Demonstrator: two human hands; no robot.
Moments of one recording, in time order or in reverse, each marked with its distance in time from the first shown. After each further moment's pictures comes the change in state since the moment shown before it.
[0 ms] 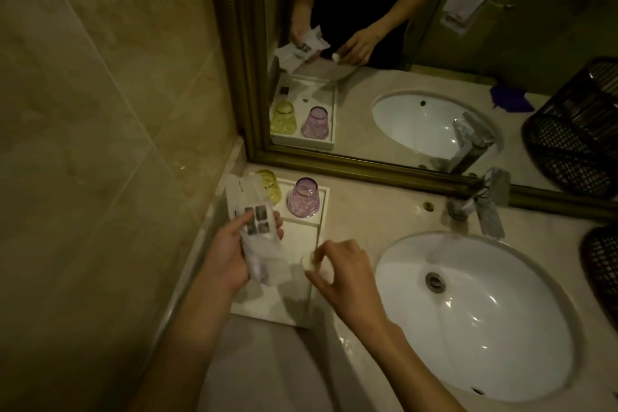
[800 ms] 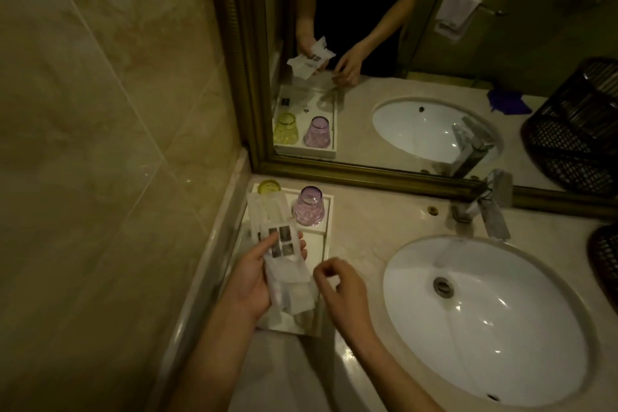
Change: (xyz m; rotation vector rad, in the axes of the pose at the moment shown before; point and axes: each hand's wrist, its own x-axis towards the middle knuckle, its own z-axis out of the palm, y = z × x) left_hand -0.013 -0.023 0.000 0.030 -0.051 -0.066; right_hand -0.004 -0.009 0.047 0.404 0.132 0.386
